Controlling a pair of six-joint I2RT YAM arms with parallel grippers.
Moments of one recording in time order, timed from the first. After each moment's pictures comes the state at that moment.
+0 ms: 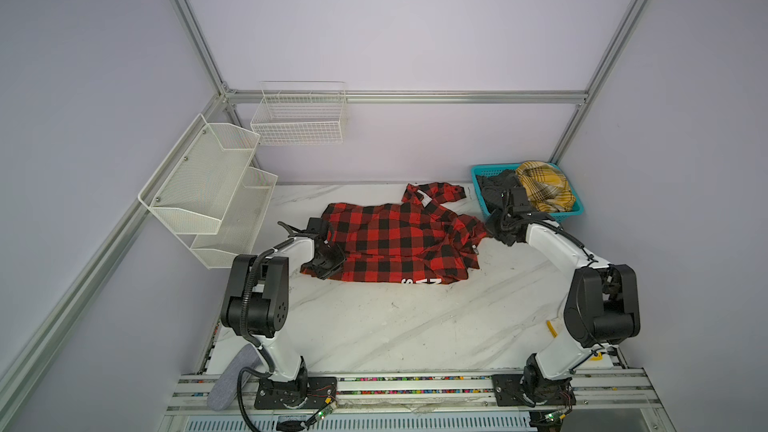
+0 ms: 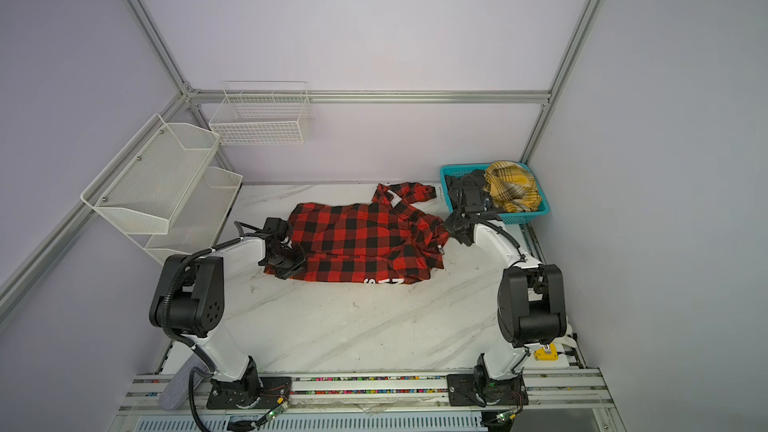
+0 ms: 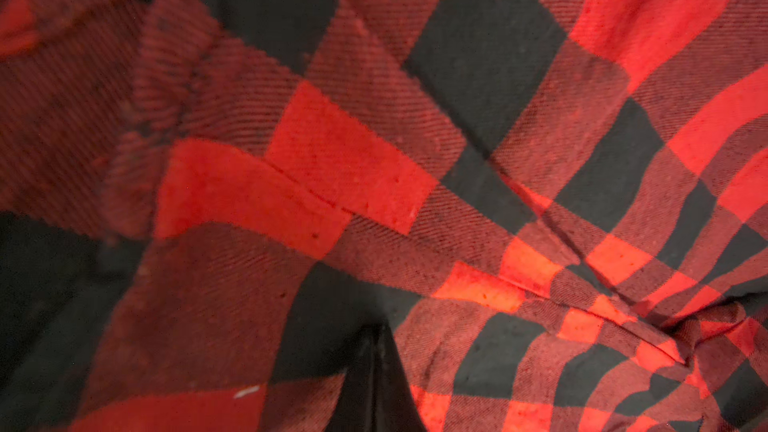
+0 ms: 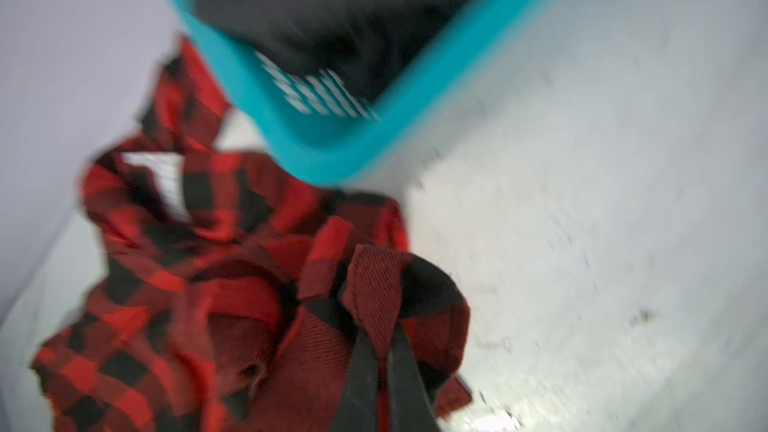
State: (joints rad) left arm -0.08 1.76 1.03 -0.54 0.25 -0.65; right arm 0.12 1.65 1.37 -0.55 0.05 0.77
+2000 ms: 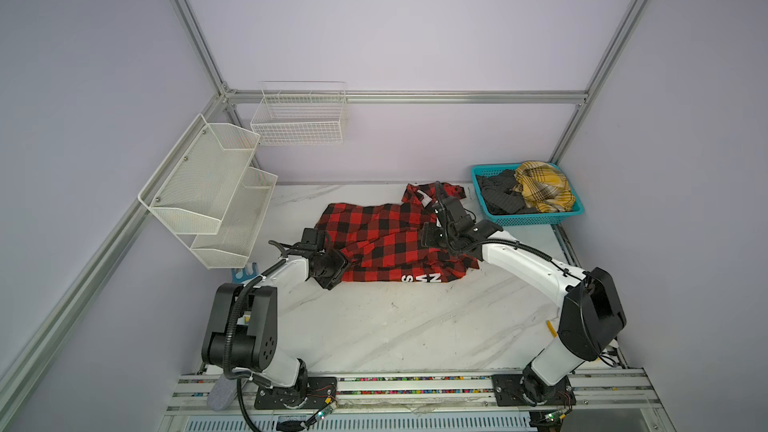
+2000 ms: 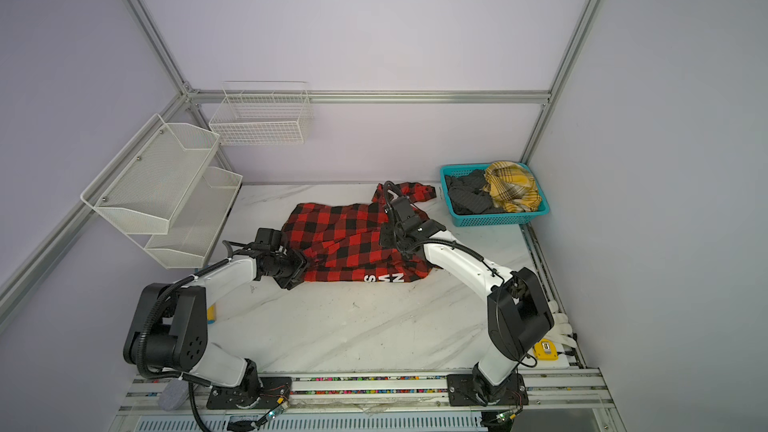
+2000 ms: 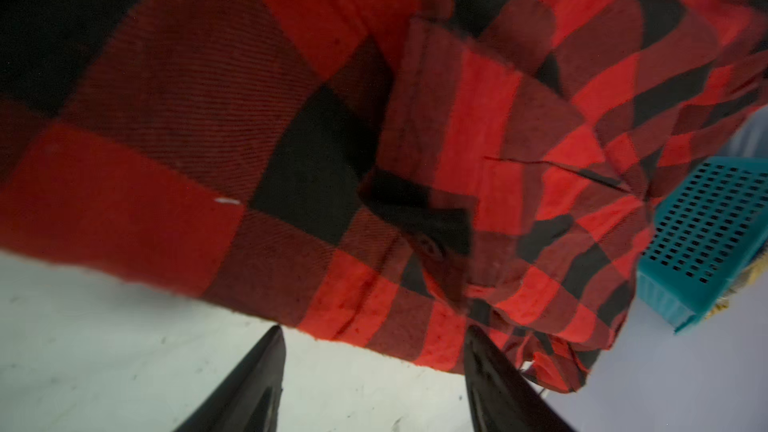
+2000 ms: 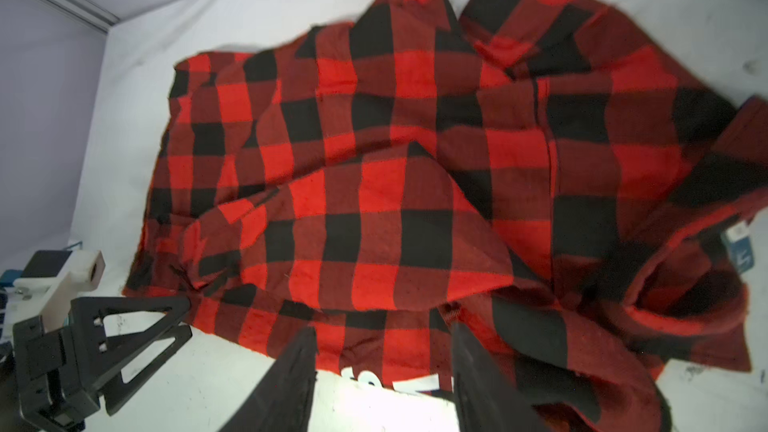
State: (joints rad) left arm -0.09 1.57 0.84 -0.43 0.35 -0.96; right arm 0.64 1.64 1.27 -0.49 0.04 0.69
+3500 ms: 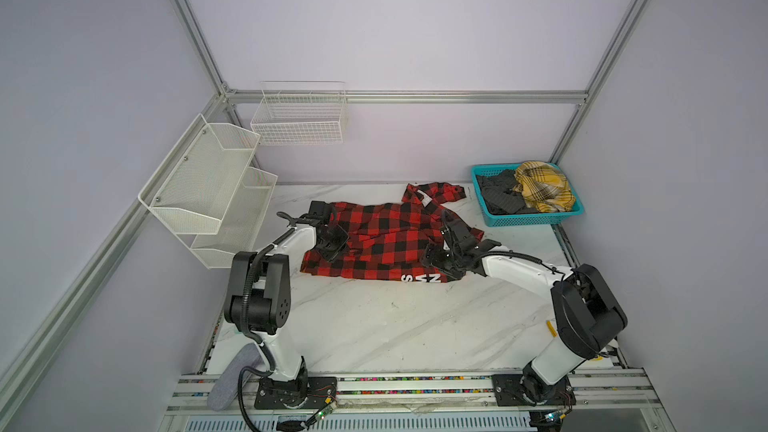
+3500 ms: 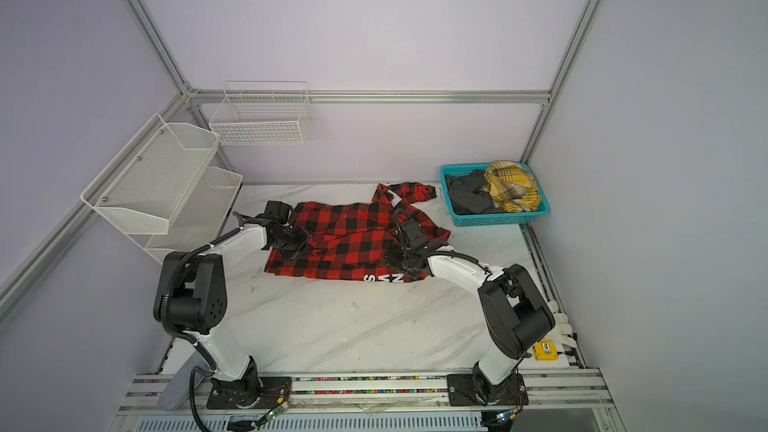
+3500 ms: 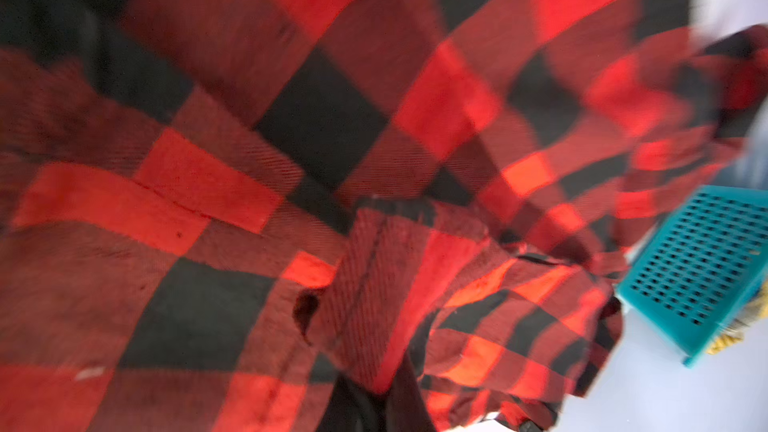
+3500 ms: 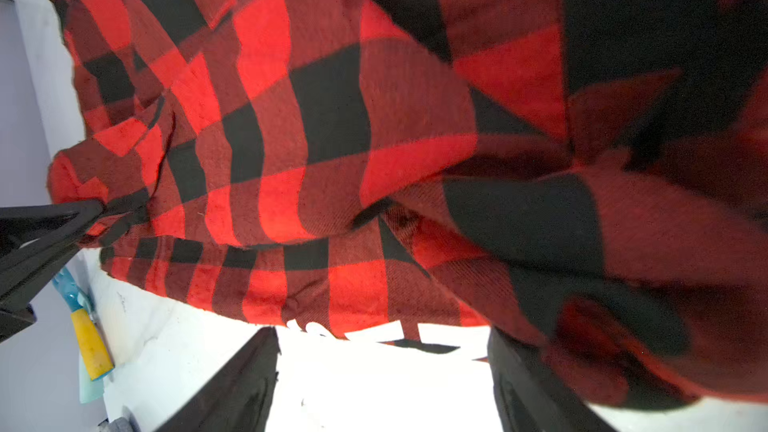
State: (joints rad) left arm -0.10 1.75 1.24 -0.59 0.30 -0.90; right arm 0.56 1.62 1.03 -0.35 -0.13 0.89
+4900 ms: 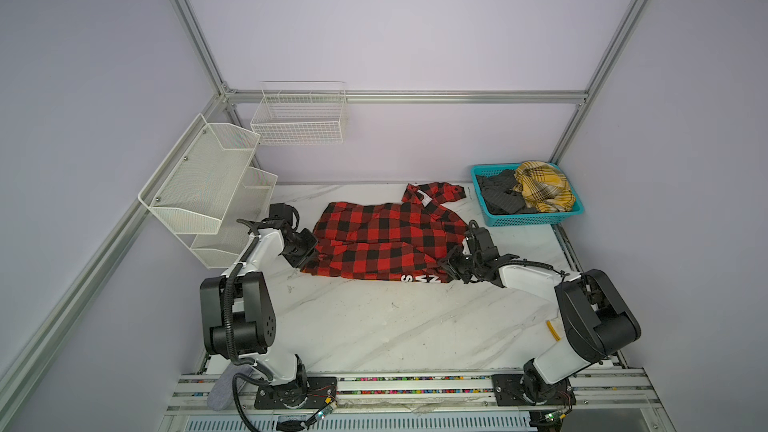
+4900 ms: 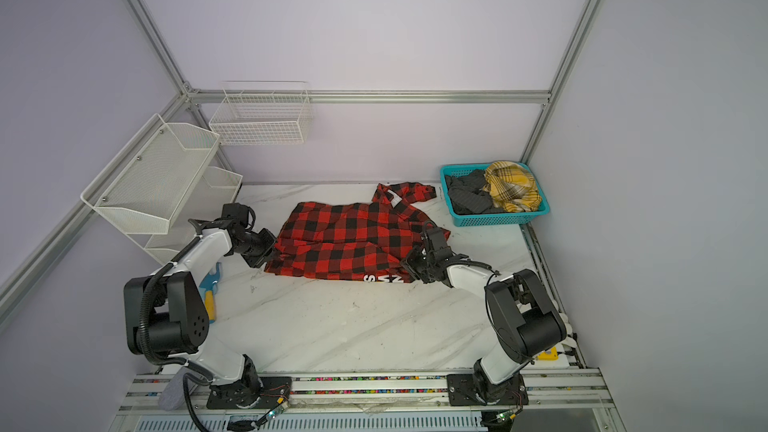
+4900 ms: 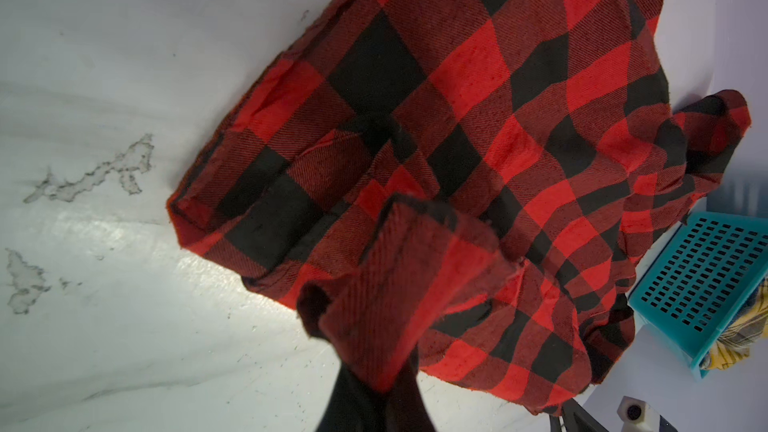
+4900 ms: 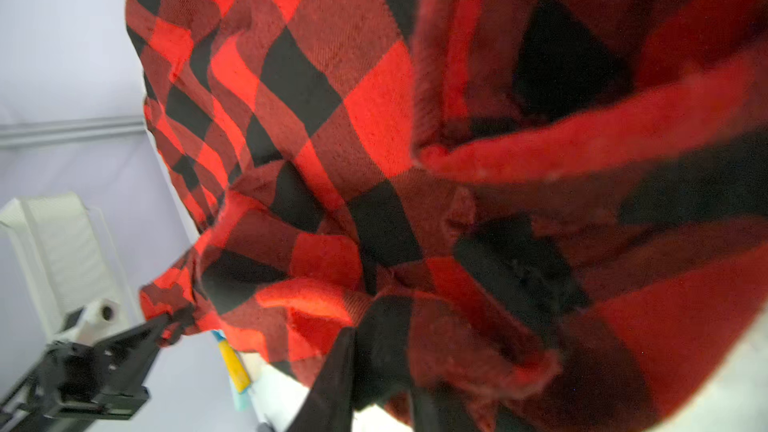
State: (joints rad) left arm 0.15 1.62 1.18 -0.77 0.32 -0.69; right arm 0.42 1.59 0.79 -0.04 -0.33 1.15
